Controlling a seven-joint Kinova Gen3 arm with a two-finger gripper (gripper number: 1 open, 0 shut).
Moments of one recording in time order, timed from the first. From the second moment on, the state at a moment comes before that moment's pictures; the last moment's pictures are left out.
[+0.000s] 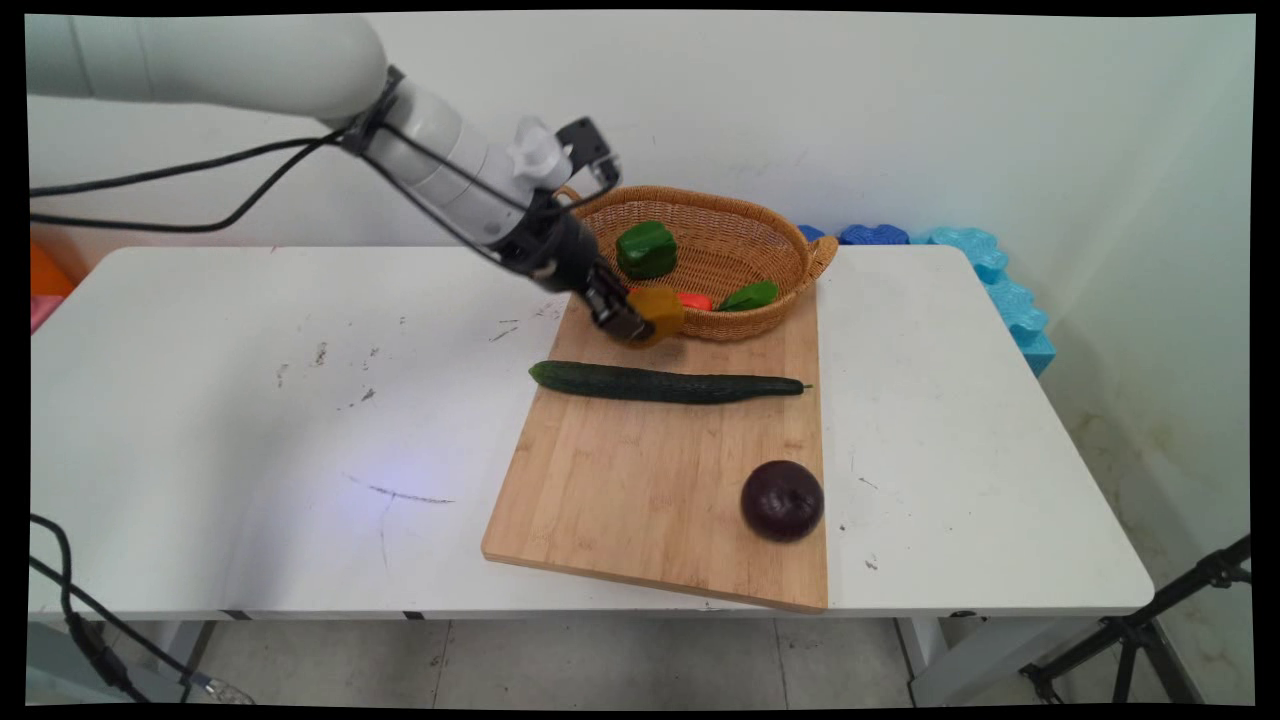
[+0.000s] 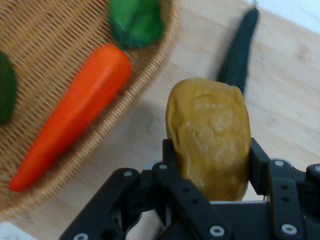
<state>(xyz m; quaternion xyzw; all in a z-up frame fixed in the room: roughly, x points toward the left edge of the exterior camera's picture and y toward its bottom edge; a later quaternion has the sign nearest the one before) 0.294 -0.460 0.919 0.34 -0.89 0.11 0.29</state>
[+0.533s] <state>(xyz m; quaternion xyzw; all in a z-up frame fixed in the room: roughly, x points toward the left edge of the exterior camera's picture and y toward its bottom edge) 0.285 -0.518 0.921 0.39 -0.86 0.13 0.31</state>
